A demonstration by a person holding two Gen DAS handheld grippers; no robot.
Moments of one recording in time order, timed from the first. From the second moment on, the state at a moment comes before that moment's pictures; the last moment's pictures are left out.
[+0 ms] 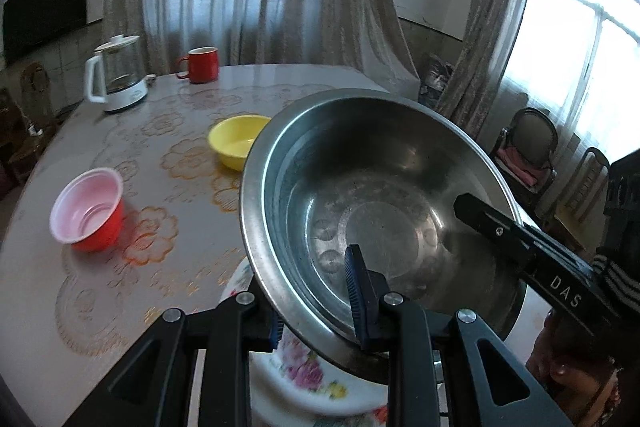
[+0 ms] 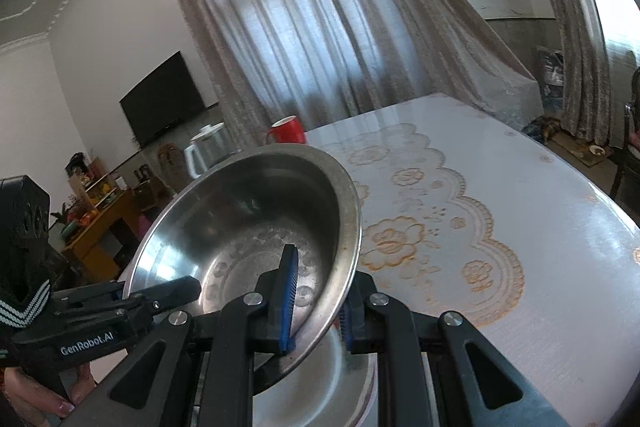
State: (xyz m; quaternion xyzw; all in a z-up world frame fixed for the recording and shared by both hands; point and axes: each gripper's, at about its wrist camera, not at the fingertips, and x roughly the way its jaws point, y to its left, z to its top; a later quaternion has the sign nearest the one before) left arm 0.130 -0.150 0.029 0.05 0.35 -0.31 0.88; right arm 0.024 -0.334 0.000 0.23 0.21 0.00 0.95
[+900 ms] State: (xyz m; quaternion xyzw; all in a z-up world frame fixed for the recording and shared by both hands) left arm 0.101 0.001 -0.009 -0.06 0.37 -0.20 0.90; right arm 0.044 -0.210 0.000 0.19 0.26 0.12 0.94
